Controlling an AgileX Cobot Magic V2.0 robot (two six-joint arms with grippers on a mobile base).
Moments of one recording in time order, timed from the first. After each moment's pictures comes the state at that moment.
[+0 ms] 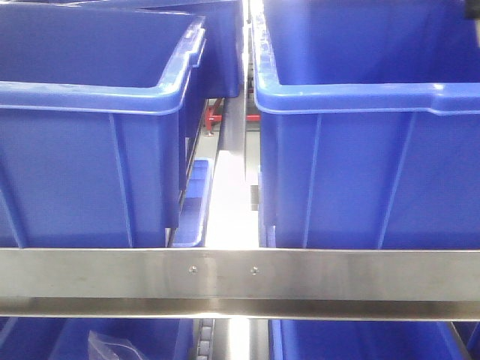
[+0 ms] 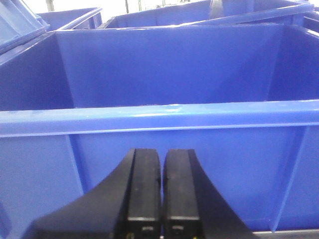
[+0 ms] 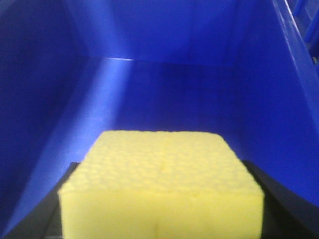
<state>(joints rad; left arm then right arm) -0.02 -0.01 0.00 -0.01 0.05 0.04 0.07 1.16 -0.69 -0.05 -0.10 0.12</state>
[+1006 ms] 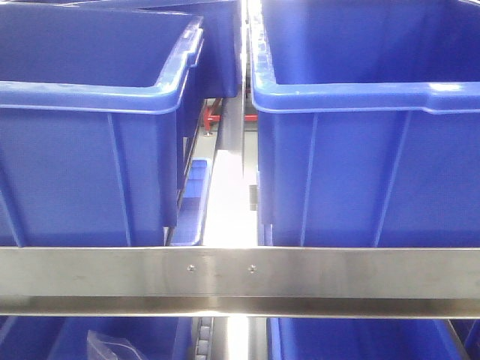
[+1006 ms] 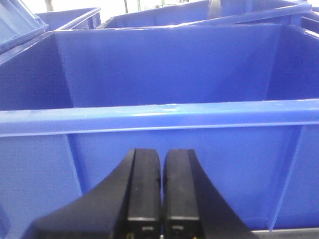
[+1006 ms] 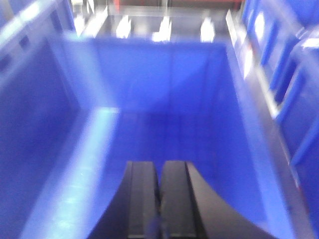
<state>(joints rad) -0.02 -0.01 0.00 -0.01 0.05 0.04 0.04 0.98 -0.71 -0.05 -0.06 0.12</state>
